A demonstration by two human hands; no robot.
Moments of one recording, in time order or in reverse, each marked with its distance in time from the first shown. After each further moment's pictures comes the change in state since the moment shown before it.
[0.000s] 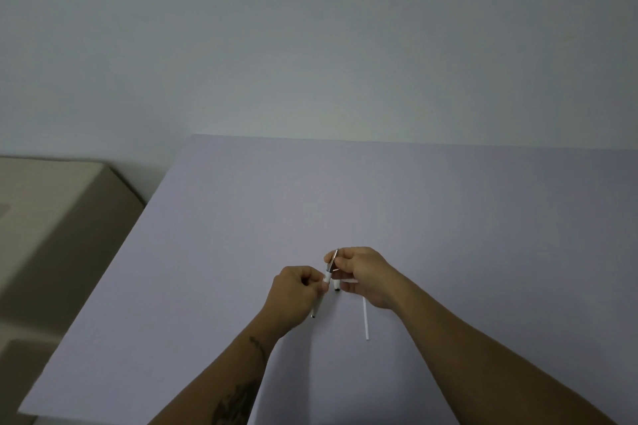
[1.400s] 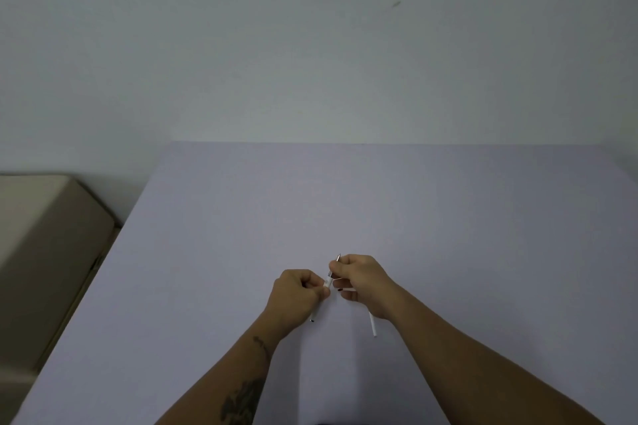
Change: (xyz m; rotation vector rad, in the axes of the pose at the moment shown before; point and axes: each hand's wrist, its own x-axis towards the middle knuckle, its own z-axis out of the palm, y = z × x) left_hand 0.013 -0.019 -0.017 -0.024 -0.090 0.030; right_hand 0.004 0.020 0.029 0.019 0.205 -0.001
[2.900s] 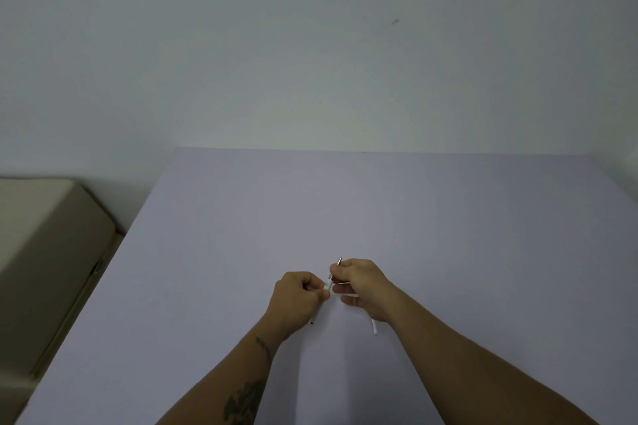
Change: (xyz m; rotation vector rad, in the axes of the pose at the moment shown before) left_hand -0.013 -0.007 -0.004 0.012 0.024 0.042; right_hand -0.019 0.000 0.010 0.007 0.021 0.024
